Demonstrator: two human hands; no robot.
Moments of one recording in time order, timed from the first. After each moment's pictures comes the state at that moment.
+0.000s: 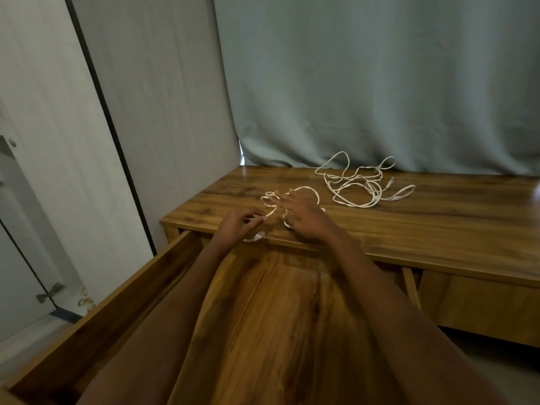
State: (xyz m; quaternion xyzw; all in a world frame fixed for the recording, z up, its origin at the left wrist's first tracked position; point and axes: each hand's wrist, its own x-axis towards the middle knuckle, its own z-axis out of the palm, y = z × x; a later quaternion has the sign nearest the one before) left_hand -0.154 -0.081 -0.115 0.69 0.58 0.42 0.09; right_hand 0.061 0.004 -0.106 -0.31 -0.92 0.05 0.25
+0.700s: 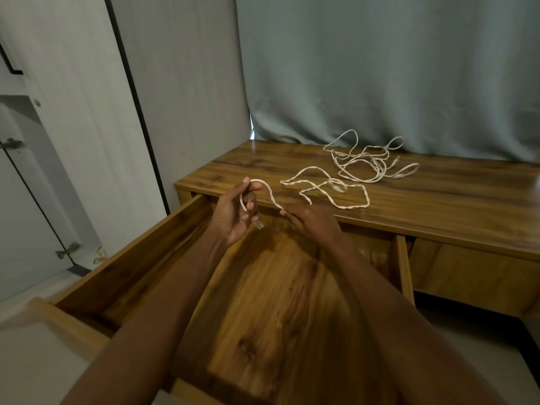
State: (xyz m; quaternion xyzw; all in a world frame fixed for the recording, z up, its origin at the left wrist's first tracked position) left_hand -0.112 -0.189 -0.106 0.39 0.28 0.68 0.56; right_hand 0.076 -0.081 -0.158 -0.26 -0.88 -0.11 0.37
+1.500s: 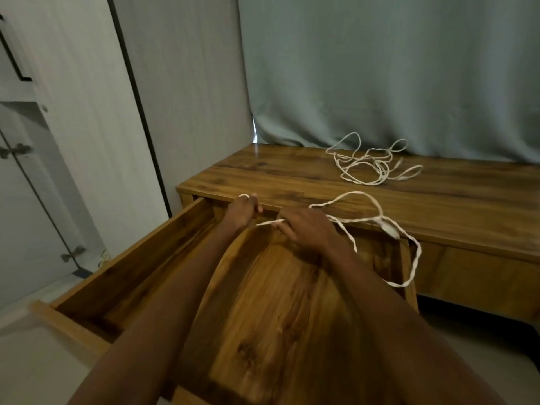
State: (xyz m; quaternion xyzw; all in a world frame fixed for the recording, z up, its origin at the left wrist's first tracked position) left_hand -0.123 -0.146 -0.124 0.51 0.71 0.45 0.19; right_hand 0.068 -0.090 -0.153 -0.27 -0.91 -0.13 0.29
